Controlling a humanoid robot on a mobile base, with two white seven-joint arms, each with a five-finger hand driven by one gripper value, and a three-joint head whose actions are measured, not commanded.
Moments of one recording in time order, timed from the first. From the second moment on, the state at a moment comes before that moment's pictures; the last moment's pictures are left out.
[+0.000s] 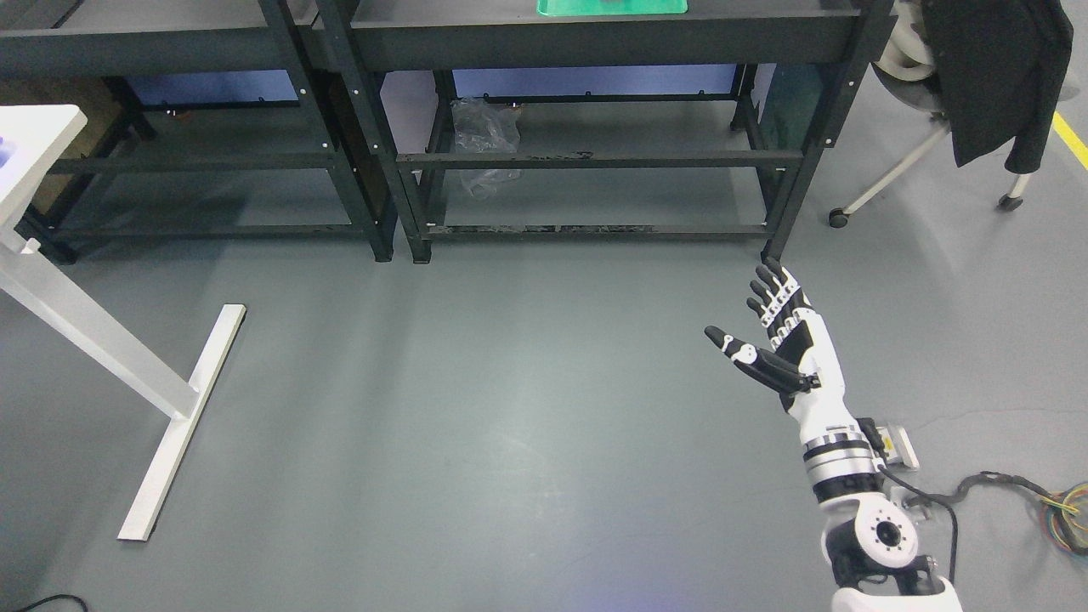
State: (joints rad) left arm 0.00 0.00 -0.13 0.00 0.13 -0.12 -0.17; right arm 0.06 0.00 0.07 -1.58 -0.16 -0.12 0.09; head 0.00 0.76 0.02
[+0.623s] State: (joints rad) left arm 0.00 0.00 -0.13 0.00 0.13 -0.12 -0.17; right arm 0.06 0.00 0.07 -1.58 -0.16 -0.12 0.09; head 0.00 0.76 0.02
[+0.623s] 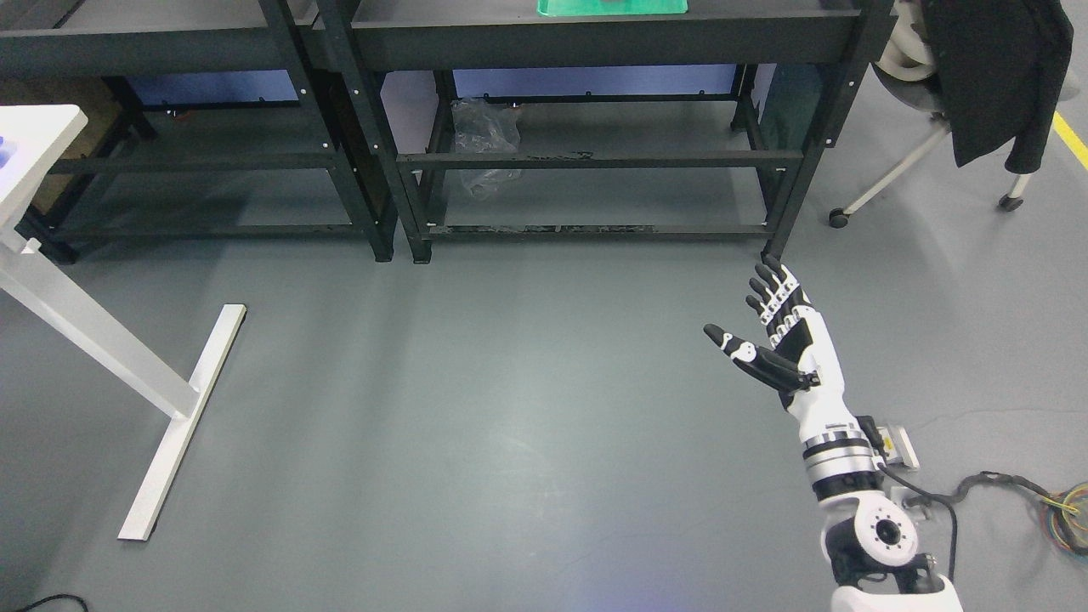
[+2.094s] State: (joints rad) left arm 0.00 0.00 -0.13 0.00 0.13 -0.12 -0.17; right arm 0.00 0.00 0.08 -1.58 0.24 -0.31 0.01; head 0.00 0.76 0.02
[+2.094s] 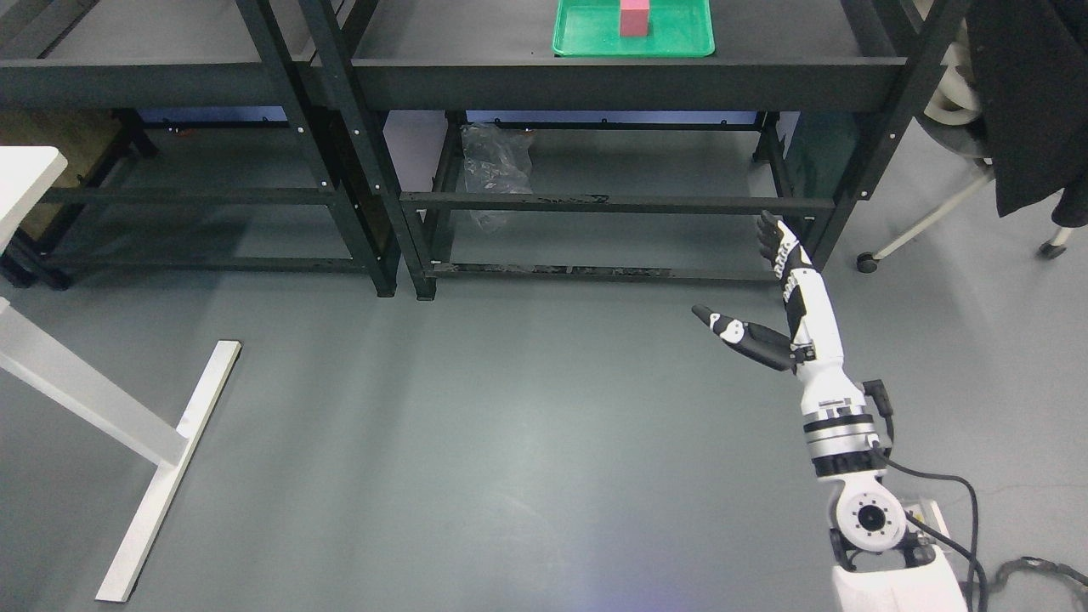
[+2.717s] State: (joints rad) left arm 0.00 0.00 -0.13 0.00 0.13 -0.12 -0.17; right arm 0.00 0.00 0.09 -1.58 0.57 -0.35 0.01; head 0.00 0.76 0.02
